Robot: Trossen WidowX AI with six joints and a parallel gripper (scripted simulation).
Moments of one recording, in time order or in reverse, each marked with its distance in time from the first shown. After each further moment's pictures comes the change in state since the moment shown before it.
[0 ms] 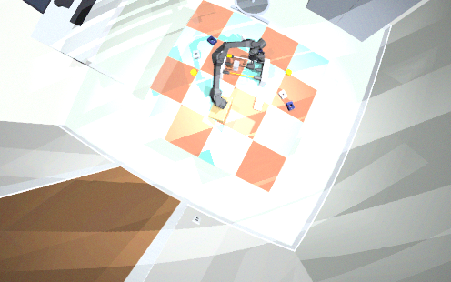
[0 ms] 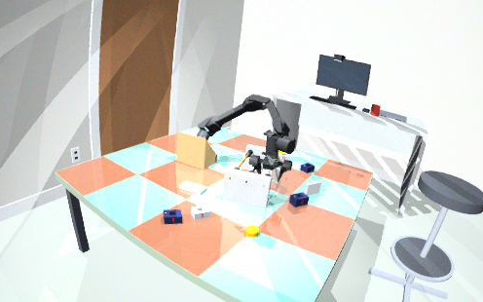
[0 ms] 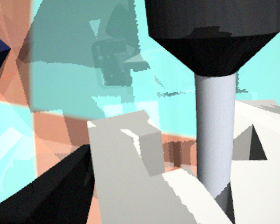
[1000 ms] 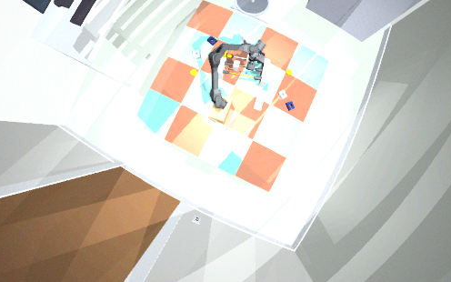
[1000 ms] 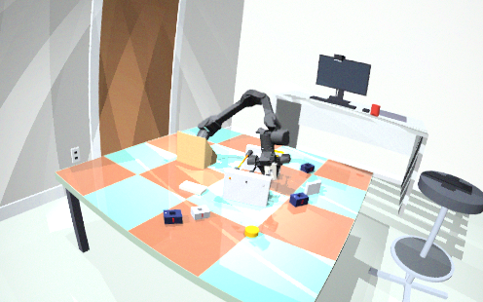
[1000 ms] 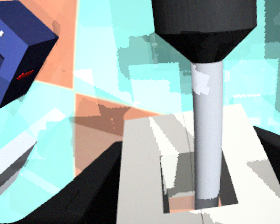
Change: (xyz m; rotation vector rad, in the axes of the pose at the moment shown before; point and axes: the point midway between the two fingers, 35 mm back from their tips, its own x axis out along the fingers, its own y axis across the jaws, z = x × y) arm -0.015 0.000 0.001 0.007 0.002 0.197
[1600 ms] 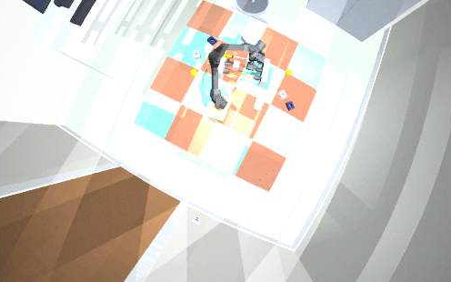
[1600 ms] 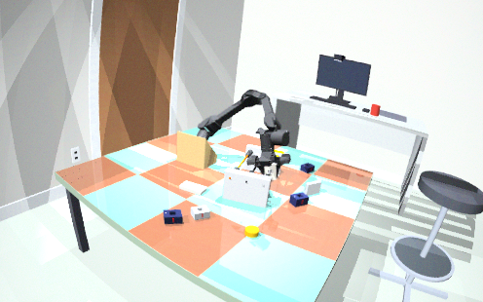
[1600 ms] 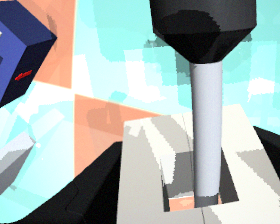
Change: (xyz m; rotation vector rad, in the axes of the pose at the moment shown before) arm 0.001 0.000 0.000 0.001 0.001 -0.002
